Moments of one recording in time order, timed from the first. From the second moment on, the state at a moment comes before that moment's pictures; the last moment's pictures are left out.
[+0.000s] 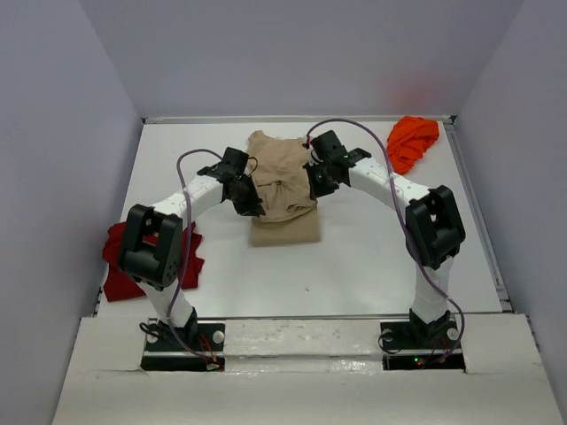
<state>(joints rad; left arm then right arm) -0.38 1.70 1.18 -0.55 0.22 -0.71 0.55 1.94 1.59 -0.62 -0.09 0.20</state>
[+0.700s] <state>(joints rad) -0.29 1.79 1.24 -0.52 0.24 -0.70 0.52 2.16 1.76 -0.66 -0.16 0.16</state>
